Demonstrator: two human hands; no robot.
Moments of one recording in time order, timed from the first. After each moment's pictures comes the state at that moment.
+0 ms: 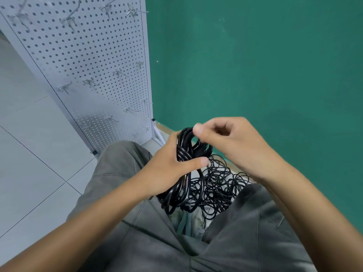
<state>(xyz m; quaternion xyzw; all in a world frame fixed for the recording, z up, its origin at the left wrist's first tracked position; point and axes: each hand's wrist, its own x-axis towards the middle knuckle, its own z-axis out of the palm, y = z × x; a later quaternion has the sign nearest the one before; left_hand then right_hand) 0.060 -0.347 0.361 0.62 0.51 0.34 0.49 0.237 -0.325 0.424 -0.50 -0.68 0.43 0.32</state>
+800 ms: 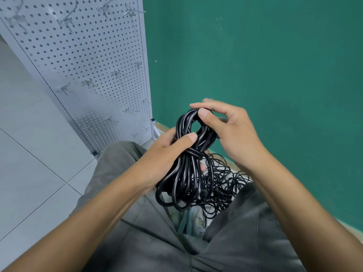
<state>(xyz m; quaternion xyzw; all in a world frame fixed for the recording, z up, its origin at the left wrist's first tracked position) 0.062 -0.352 0.388 0.45 0.43 0.42 0.66 0.228 -0.305 0.412 -0.47 -0.66 0.40 0.43</state>
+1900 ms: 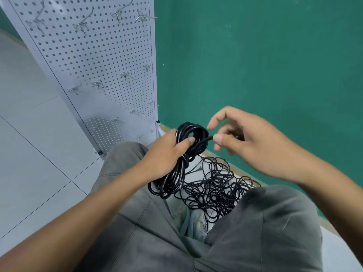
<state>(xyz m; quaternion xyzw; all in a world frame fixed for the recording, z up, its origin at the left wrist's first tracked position) 0.047 -0.313 0.349 0.62 0.60 0.33 0.40 0.252 -0.327 0.453 -0.45 -0.81 0.32 0.20</state>
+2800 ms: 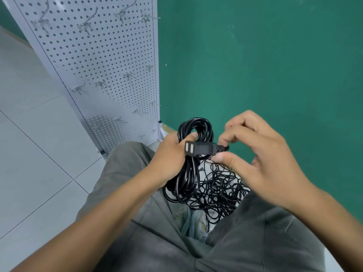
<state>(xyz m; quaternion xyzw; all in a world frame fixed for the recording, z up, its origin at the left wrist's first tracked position) 0.064 -0.321 0.351 0.52 0.56 0.42 0.49 0.258 -0.352 0.432 -0.37 -0.86 0.11 0.33</state>
